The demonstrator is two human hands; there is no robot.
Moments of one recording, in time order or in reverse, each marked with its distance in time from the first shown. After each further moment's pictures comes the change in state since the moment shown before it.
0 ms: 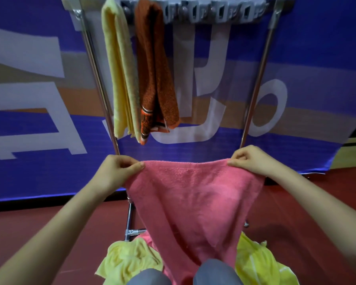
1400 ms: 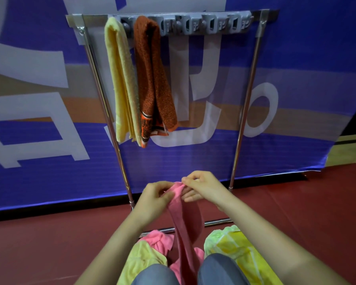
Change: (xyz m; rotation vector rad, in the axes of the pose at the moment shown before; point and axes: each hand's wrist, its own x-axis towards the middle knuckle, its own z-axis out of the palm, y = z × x) left_hand -0.046 -0.001 0.070 -0.051 -0.181 0.099; right_hand -0.049 -0.093 0.095 0.878 -0.147 0.135
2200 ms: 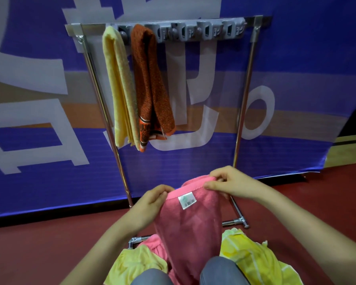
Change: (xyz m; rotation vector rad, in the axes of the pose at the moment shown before) left_hand -0.010 0.008 -0.013 -0.006 -0.163 0.009; right_hand -0.017 -0.017 -0.071 -0.566 -0.113 -0.245
